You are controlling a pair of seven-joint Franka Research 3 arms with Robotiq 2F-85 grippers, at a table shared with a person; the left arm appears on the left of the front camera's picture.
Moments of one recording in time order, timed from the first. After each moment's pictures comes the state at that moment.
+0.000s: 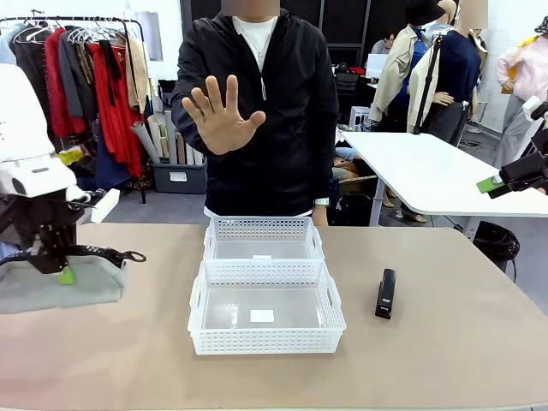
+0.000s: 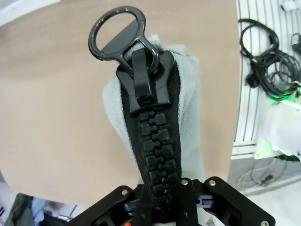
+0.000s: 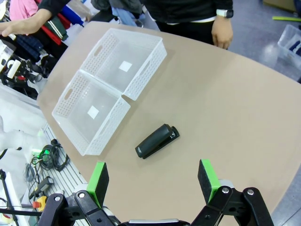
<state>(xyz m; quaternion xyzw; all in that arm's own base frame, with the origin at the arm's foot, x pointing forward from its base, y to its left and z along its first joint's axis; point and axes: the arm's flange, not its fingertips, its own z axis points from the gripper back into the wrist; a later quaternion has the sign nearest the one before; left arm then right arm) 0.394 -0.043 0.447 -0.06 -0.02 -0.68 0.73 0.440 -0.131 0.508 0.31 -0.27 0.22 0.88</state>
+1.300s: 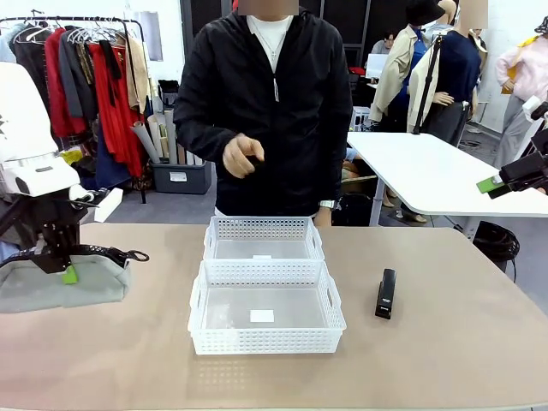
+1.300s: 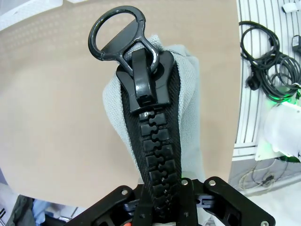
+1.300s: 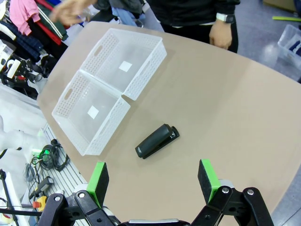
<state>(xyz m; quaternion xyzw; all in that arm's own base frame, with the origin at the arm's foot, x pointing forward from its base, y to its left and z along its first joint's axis) 0.394 -0.046 0.446 -0.06 -0.02 -0.68 0.73 0.440 -0.131 0.508 0.31 -0.27 0.22 0.88</state>
